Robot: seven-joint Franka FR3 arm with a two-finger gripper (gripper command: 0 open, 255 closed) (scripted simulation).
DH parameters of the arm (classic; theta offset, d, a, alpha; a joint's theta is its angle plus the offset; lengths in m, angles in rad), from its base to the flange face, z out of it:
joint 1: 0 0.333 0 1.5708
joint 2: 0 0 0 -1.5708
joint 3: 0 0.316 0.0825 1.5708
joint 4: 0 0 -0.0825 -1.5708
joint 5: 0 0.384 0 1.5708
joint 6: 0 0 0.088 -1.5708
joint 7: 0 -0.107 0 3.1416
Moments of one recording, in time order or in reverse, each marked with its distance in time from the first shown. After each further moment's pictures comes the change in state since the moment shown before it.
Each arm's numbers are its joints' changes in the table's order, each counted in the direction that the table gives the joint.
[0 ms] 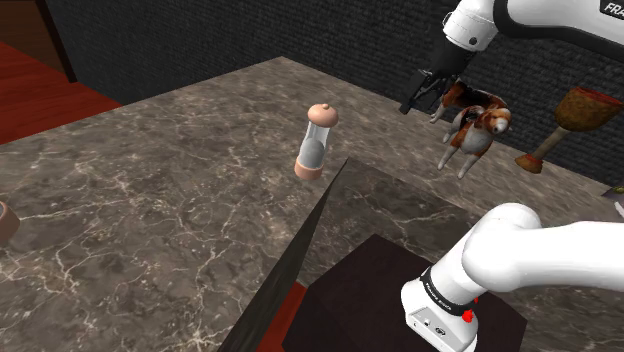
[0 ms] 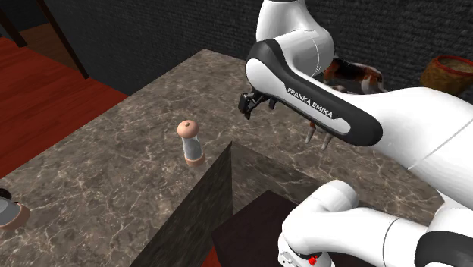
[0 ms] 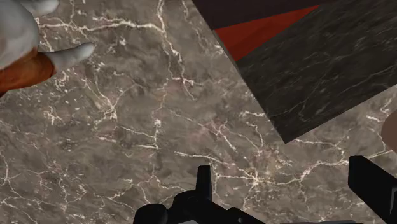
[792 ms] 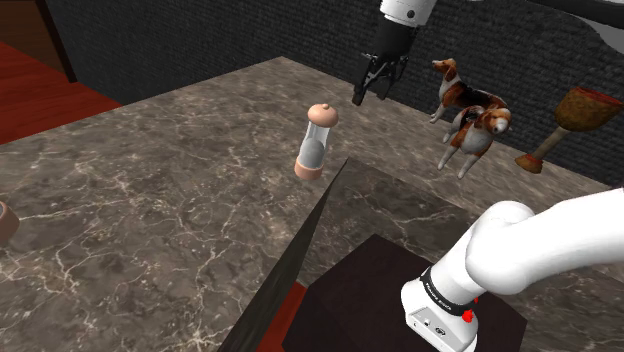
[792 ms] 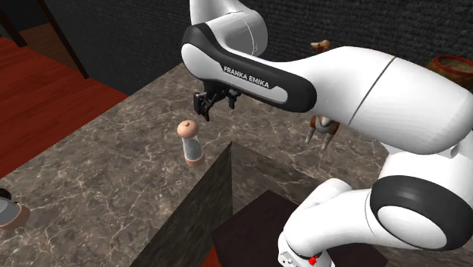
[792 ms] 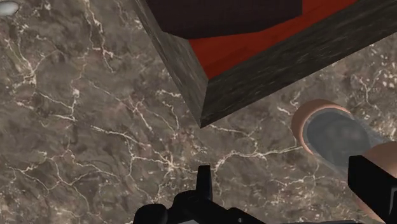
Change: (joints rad) arm 0.087 -0.328 0.139 0.275 0.094 -0.069 -0.089
